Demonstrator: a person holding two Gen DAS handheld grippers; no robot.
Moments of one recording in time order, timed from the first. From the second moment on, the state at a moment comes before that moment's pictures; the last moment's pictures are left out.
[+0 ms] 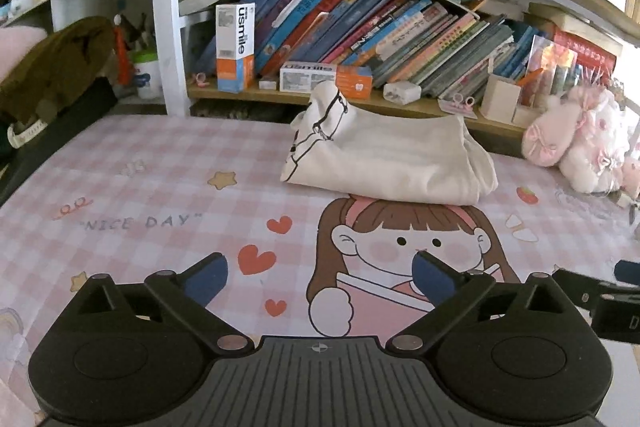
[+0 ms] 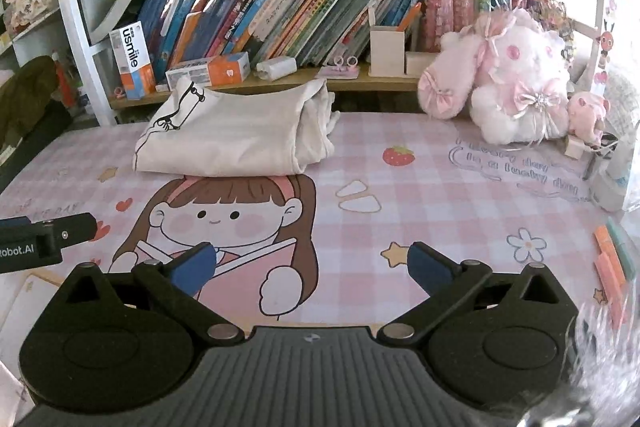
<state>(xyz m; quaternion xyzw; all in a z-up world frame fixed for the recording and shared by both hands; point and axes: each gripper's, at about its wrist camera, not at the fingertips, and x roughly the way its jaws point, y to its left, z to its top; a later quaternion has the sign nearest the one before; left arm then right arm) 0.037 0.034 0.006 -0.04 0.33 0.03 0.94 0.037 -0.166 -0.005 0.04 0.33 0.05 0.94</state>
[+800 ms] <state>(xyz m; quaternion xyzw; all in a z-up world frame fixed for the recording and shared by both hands) 0.041 0.031 0.005 -0.04 0.34 0.01 0.94 0.034 -0.165 -0.009 0.05 0.34 0.06 0.94</state>
